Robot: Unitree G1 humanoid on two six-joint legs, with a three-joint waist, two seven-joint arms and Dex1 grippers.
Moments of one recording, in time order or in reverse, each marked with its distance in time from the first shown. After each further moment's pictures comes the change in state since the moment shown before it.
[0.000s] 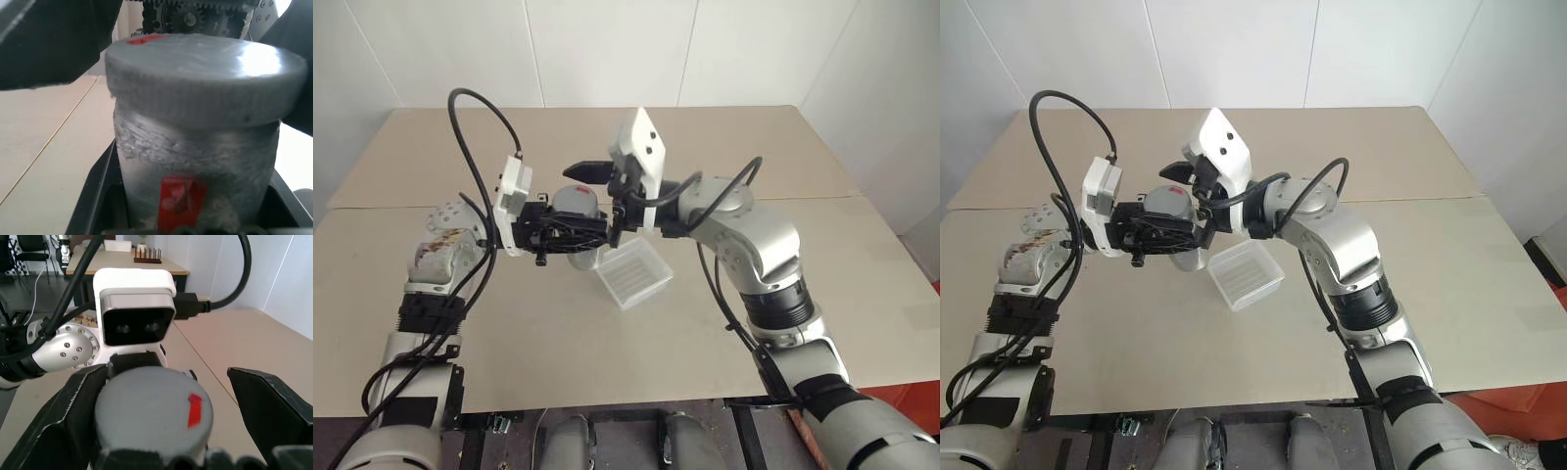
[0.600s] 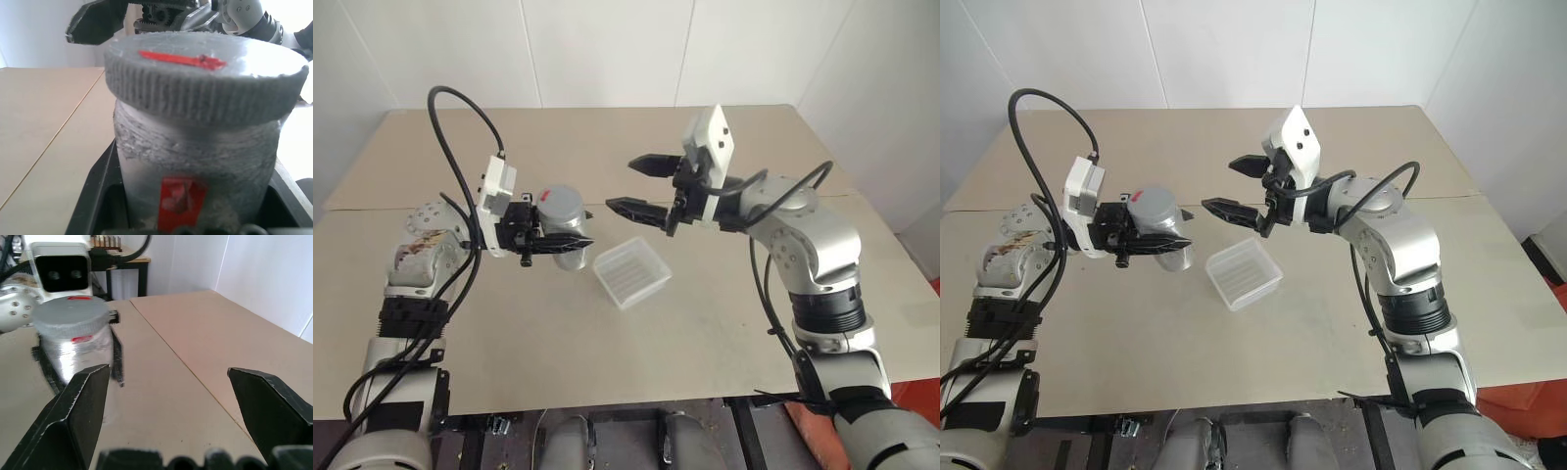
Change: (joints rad) left arm 0.028 0.055 0.024 -0.021 -0.004 0.002 -0.006; right arm 0.100 -0.165 -0.124 -0.039 0.031 -0.005 0.037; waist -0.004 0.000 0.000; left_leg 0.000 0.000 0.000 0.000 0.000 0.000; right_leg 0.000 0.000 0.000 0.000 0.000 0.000
